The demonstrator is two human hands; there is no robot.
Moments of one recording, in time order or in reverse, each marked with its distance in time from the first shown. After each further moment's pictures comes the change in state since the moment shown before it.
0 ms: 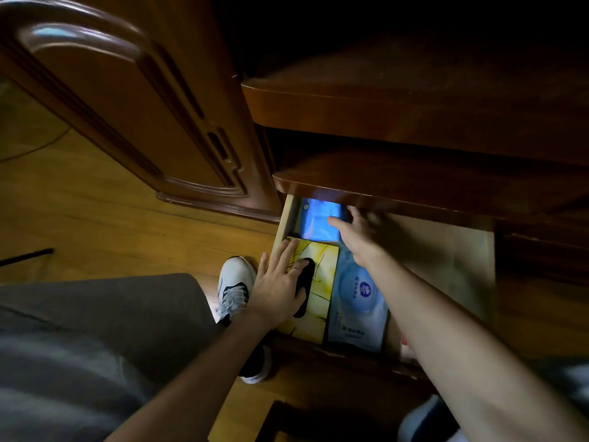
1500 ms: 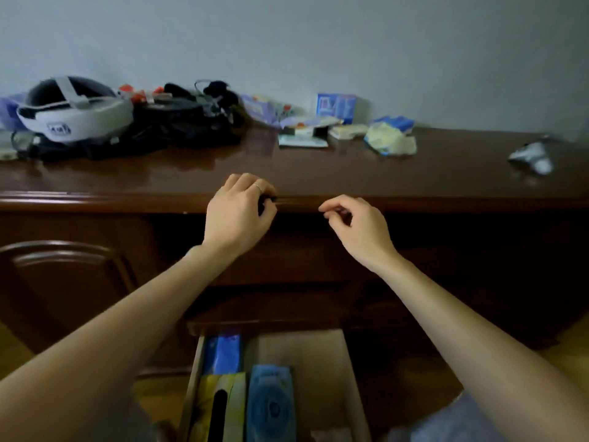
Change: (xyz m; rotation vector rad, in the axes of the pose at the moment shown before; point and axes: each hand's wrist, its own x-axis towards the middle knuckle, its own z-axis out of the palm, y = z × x) left_hand 0.039 0.175 -0.406 -0.137 1.008 0.439; right_hand -0.303 -0.261 -0.246 -0.520 0.640 -0.956
